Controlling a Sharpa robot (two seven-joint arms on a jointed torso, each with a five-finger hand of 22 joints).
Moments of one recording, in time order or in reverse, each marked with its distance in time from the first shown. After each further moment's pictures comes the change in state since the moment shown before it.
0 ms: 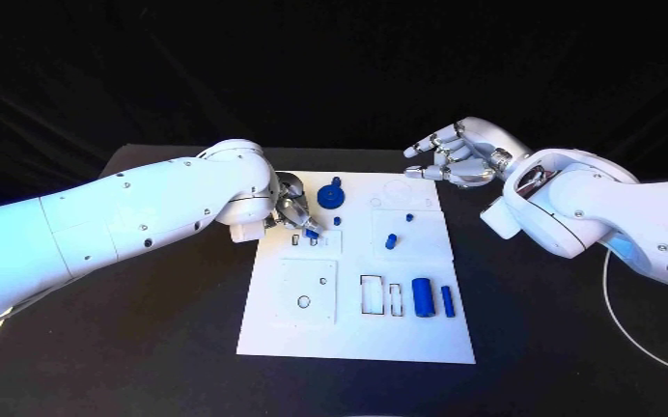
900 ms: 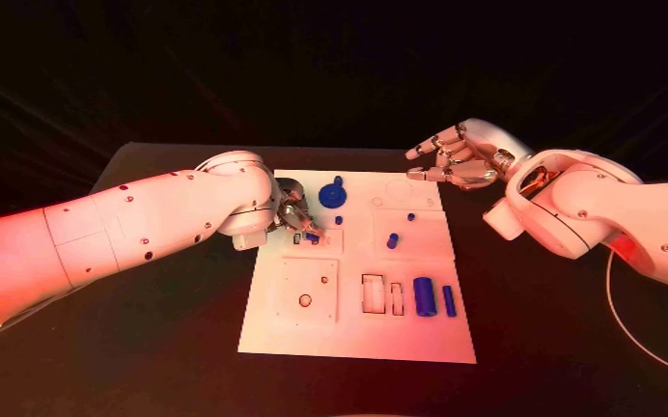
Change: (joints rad) left arm -0.040 -0.017 0.008 0.026 -0.063 -0.054 0.011; left_hand -0.017 -0.017 0.024 -0.016 -0.003 -0.003 -0.002 0.012 0.007 0.000 0.000 0.000 0.001 0.000 0.000 0.000 0.000 0.000 0.000 0.000 0.000 0.000; right arm -0.001 0.001 -0.001 -0.003 0.003 0.019 0.001; right_hand 0.000 0.000 0.000 0.000 0.000 0.000 0.000 0.000 0.000 -0.004 0.004 0.000 -0.002 0.000 0.000 0.000 0.000 0.000 -0.004 0.004 0.000 -0.001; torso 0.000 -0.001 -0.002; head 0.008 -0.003
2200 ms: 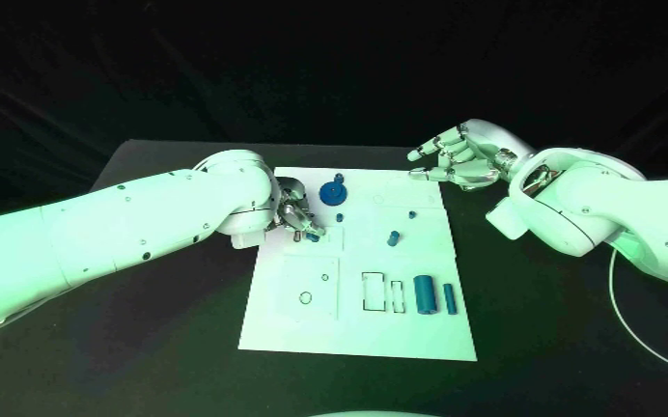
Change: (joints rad) left arm -0.004 -0.011 0.002 0.016 -0.027 0.023 0.015; left_hand -0.013 0.011 0.008 0.003 -0.002 0.004 -0.003 0.008 0.016 0.011 -0.004 0.010 0.008 0.000 0.000 0.000 0.000 0.000 0.000 0.000 0.000 0.000; right arm 0.000 -0.002 -0.001 -0.009 0.022 0.035 -0.003; right_hand -0.004 0.004 0.000 0.000 0.000 0.000 0.000 0.000 0.000 -0.003 -0.003 -0.005 -0.005 0.000 0.000 -0.008 0.000 0.016 -0.004 -0.004 -0.008 -0.009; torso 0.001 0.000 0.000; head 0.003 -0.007
